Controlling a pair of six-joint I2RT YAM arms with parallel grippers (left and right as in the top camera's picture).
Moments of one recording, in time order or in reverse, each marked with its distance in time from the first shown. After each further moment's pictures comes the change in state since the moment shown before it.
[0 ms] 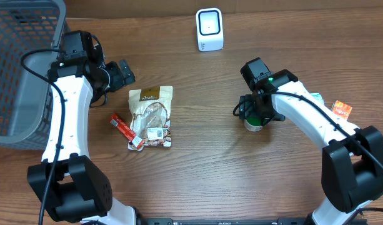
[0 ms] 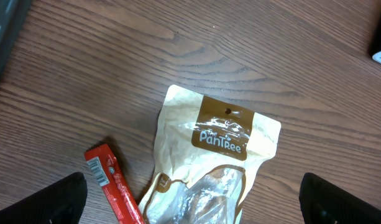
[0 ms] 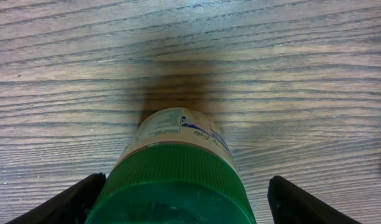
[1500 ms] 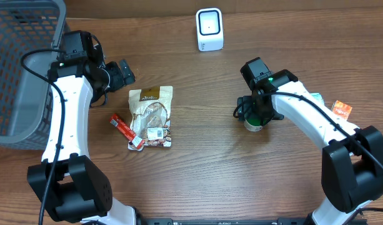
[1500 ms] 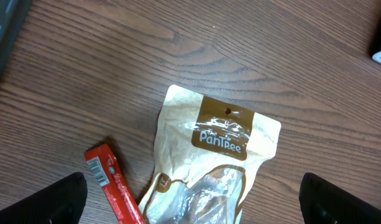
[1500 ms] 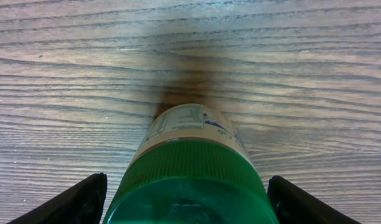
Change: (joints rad) left arm 0.000 0.000 0.000 0.000 0.000 0.000; right arm 0.000 0.000 0.000 0.008 -0.045 -0.093
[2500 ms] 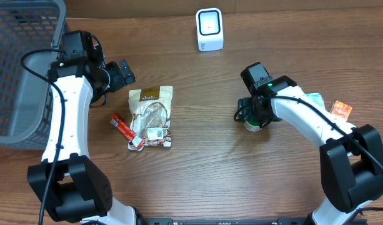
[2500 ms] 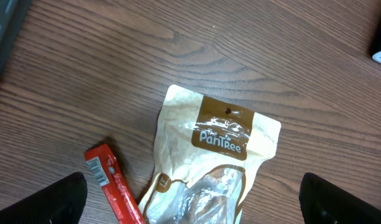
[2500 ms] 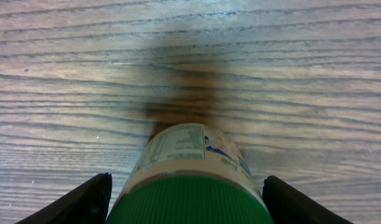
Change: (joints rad) left arm 0.000 0.000 0.000 0.000 0.000 0.000; right arm 0.000 0.000 -0.083 0.131 0.011 -0.002
